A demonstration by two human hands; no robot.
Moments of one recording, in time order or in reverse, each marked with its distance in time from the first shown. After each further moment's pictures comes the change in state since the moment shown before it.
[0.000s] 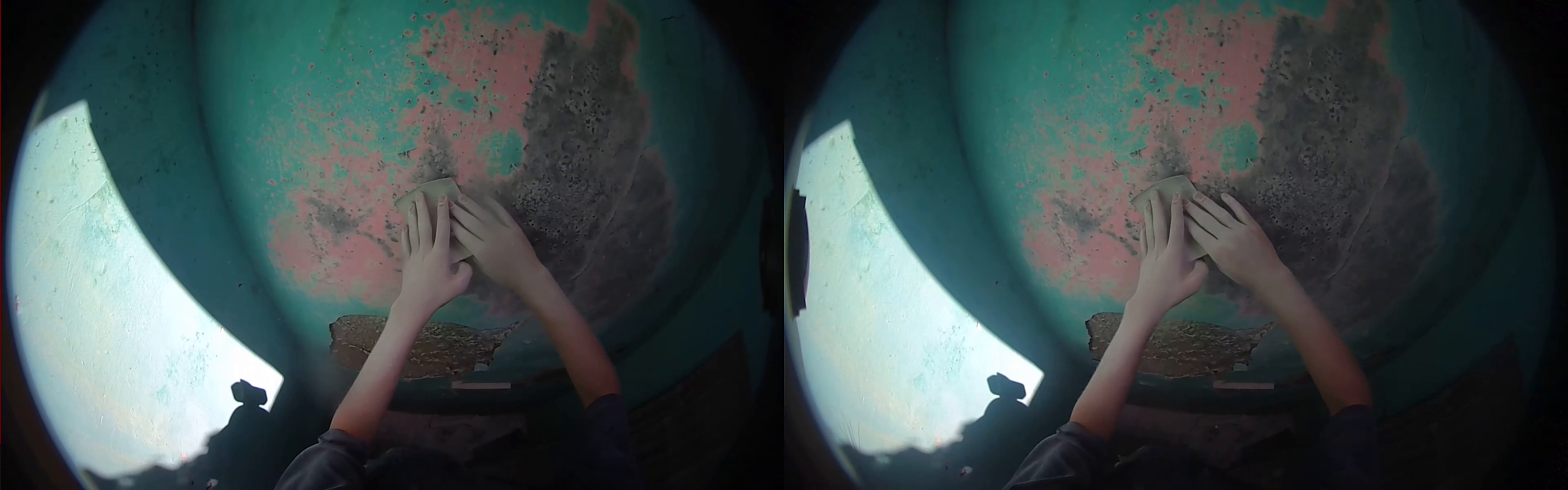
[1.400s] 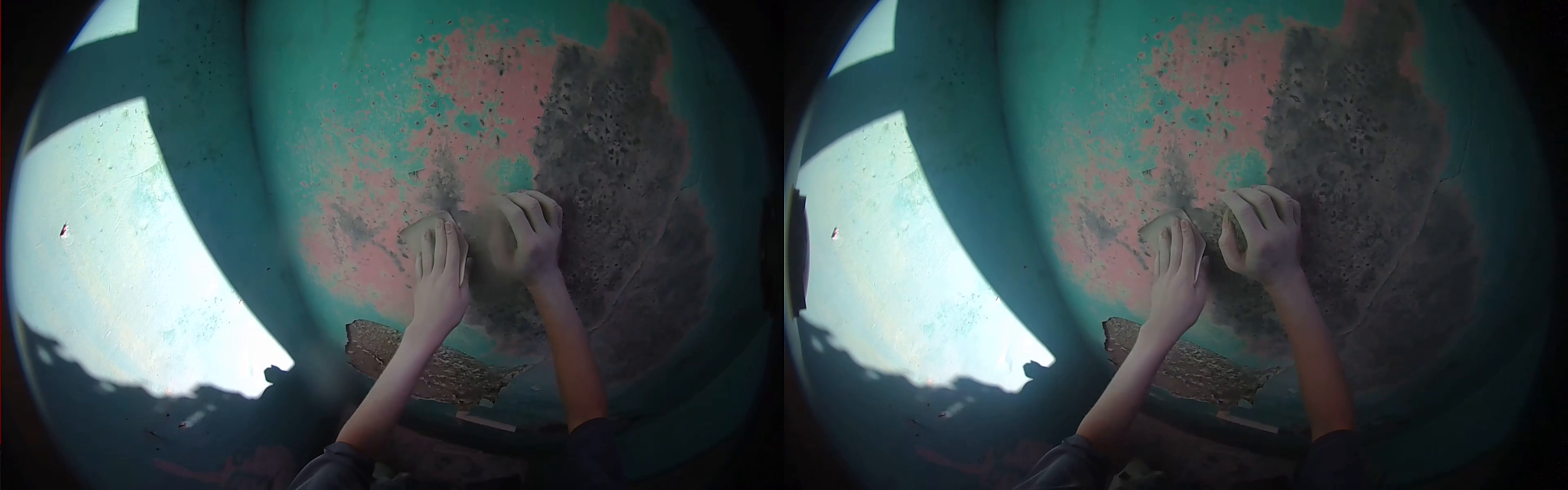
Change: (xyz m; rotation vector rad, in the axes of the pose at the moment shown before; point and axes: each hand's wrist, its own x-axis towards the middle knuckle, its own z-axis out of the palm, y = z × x) left_hand -0.002 0.012 0.042 0.501 0.050 -0.135; right_hand 0.019 0.059 0.002 0.180 0.694 0.128
